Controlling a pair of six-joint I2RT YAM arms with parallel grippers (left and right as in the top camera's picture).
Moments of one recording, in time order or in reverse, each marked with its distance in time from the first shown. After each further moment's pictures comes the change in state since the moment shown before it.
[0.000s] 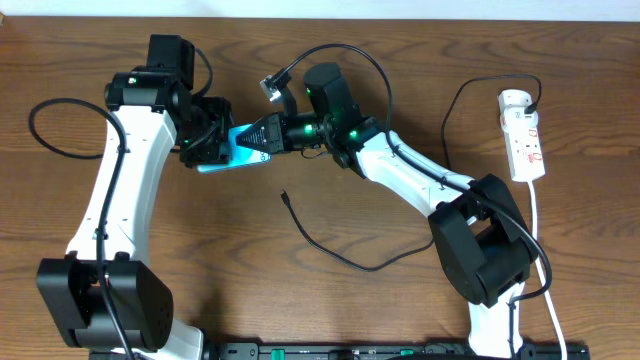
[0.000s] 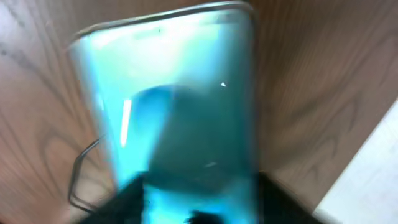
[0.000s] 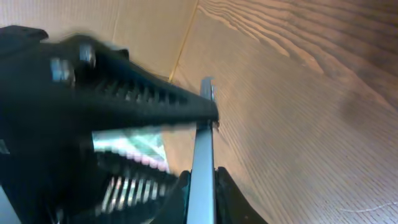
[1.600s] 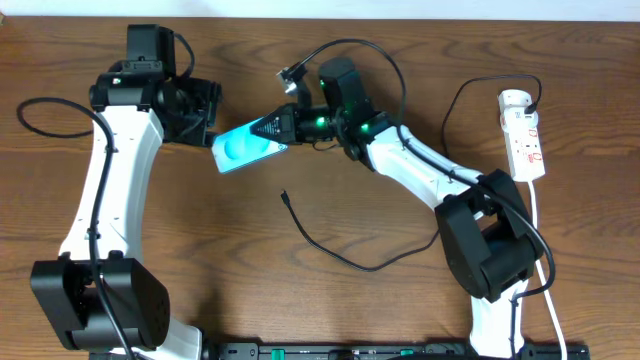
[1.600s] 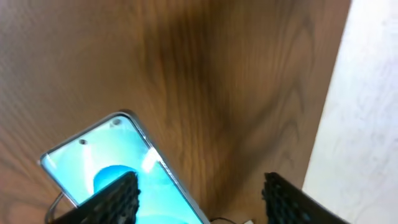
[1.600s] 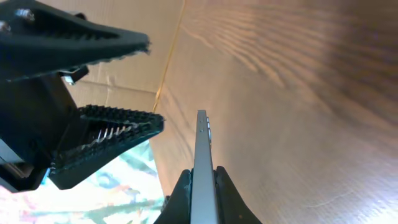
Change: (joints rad) left arm 0.061 0.000 0.000 0.189 0.007 0.220; right arm -0.062 0.005 -0.004 -0.020 0.036 -0.005
